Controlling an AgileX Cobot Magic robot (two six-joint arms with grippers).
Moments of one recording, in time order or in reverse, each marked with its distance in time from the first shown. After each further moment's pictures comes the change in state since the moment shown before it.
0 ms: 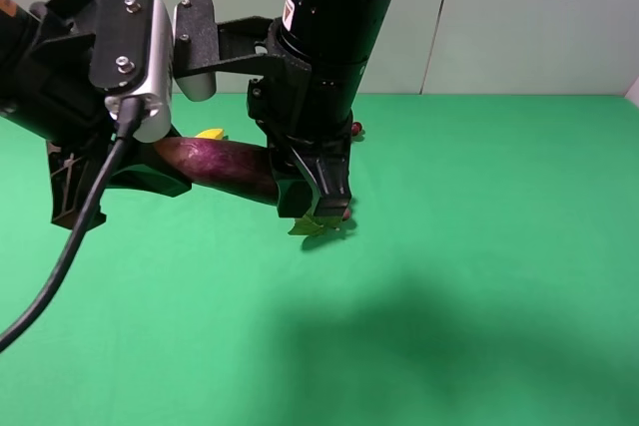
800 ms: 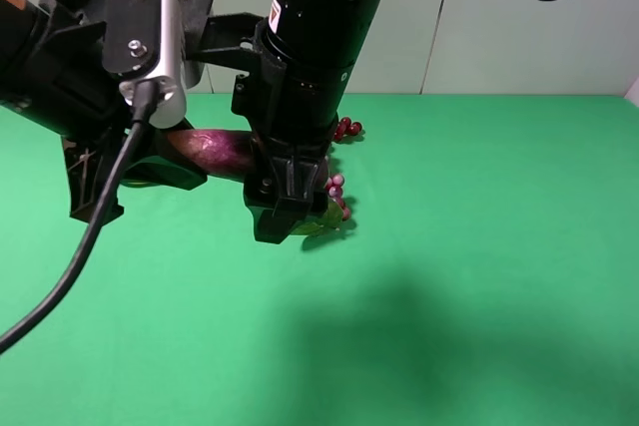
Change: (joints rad) left arm -0.002 0.006 0.000 -0.052 -0.038 0.007; right arm 0.008 0.003 0.000 0.019 -0.038 0.167
